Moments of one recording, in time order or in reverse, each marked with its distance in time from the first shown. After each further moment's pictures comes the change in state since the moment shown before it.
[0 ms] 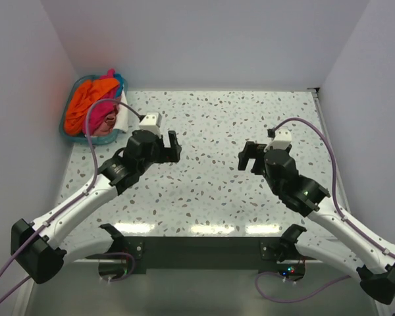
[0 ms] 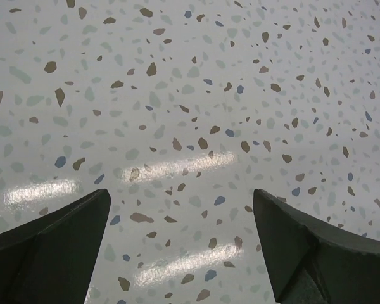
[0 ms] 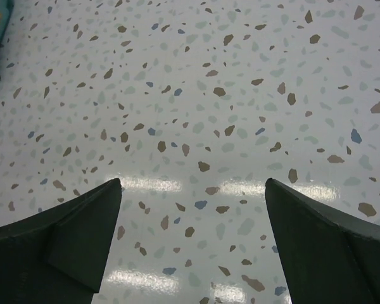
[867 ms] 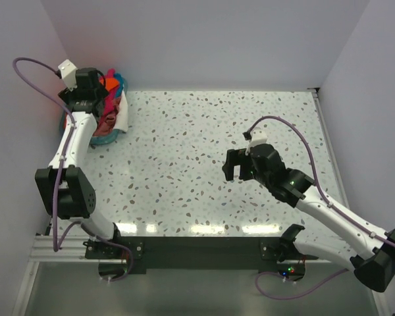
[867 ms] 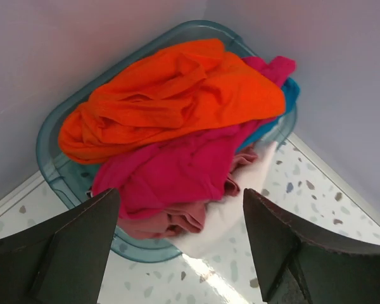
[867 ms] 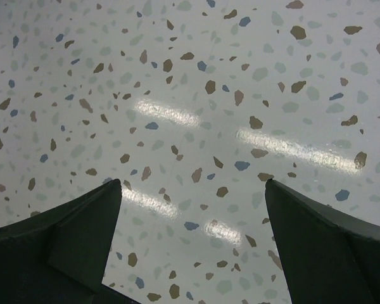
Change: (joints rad) left arm 0.674 0.525 0.596 -0.057 -0.305 -0.073; right arm 0.000 0.141 0.028 -0.042 -0.302 -0.046
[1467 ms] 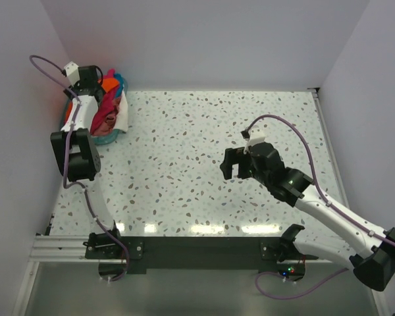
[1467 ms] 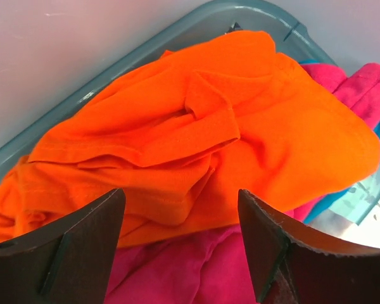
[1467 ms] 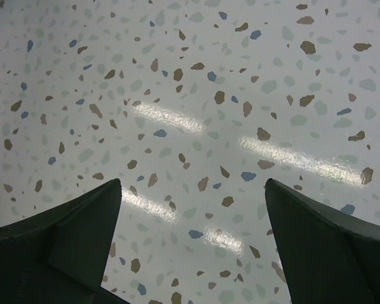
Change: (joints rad) left arm 0.135 0.513 0.357 0.011 0.043 0.035; right arm 0.000 0.013 0.005 0.046 -0.030 -0.026
